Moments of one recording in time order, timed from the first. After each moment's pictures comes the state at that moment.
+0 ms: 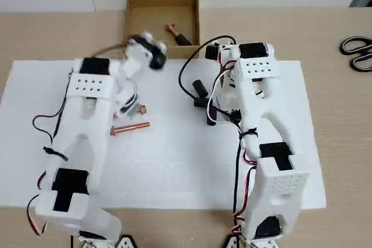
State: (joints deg) left arm 0.8 6.5 -1.8 88.2 -21.8; right arm -9.8 23.9 -19.0 96.7 6.7
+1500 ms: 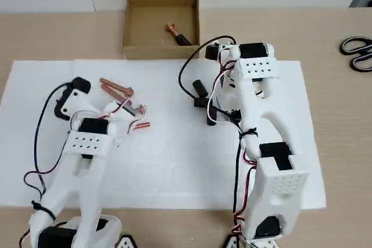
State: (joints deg) left arm 1.7 -22.9 49.4 52.1 65.9; right arm -9.8 23.9 -19.0 96.7 6.7
